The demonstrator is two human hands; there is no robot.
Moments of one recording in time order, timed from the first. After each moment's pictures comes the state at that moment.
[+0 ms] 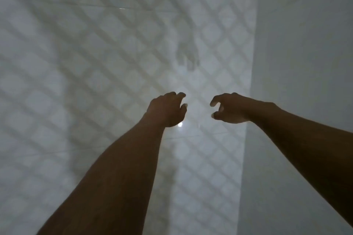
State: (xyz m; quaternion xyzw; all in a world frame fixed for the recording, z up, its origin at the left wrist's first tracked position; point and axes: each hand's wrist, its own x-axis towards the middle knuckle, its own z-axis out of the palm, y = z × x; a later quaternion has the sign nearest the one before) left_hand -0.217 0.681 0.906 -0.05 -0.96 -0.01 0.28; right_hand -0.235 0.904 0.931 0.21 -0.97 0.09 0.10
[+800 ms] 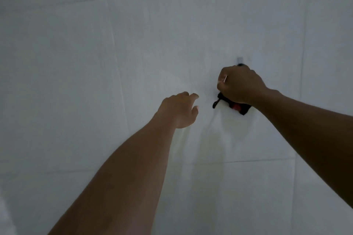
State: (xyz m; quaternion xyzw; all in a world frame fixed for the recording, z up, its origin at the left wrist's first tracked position) left_hand -0.013 1.212 0.924 -0.66 -0.70 -0.12 0.24; right_hand 0.174 1.276 0.968 -0.41 -0.83 -0.03 0.37
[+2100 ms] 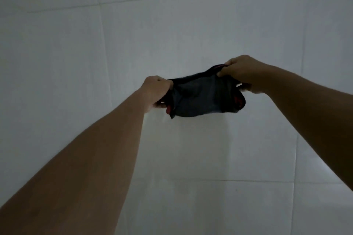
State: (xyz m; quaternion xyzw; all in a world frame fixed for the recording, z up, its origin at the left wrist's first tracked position) left_hand -0.024 1.227 0.991 -0.44 -0.66 -0.59 -0.16; right_hand 0.205 1.325 1.027 -0.34 -0.78 0.35 0.40
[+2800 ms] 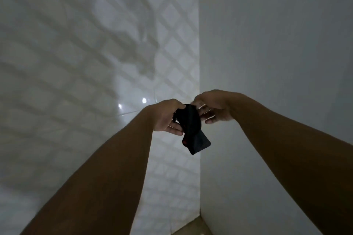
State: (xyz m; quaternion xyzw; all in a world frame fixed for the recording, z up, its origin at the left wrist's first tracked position) left_hand -0.209 0.801 0.831 -0.02 -0.78 -0.60 -0.20; right_hand -0.183 0.984 0.862 0.01 -0.84 0.52 -0.14
